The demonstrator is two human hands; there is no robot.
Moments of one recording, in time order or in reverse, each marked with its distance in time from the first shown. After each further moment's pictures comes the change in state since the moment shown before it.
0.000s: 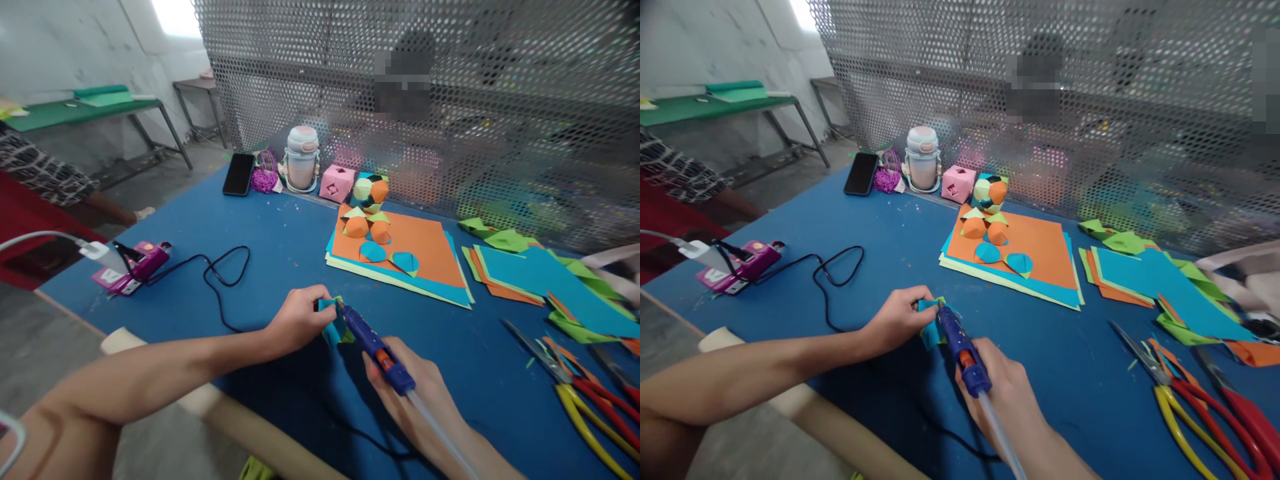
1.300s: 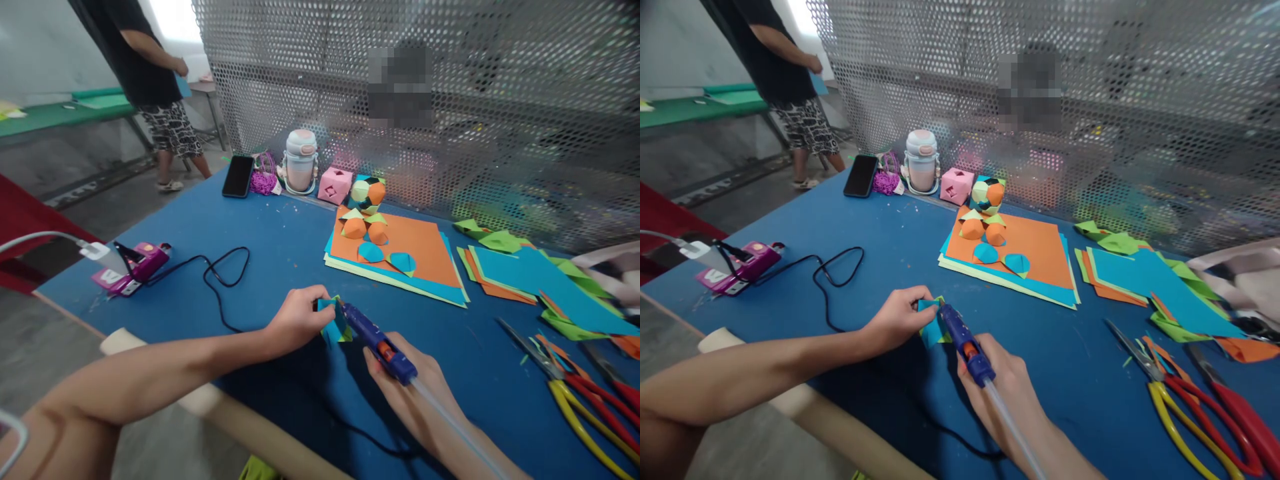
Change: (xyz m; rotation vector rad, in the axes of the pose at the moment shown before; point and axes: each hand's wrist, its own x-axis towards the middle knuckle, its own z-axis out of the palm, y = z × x) left_hand 0.001 -0.004 0.001 0.014 0.024 0.051; right_hand 0.001 -0.009 -0.001 0.003 0.036 0.177
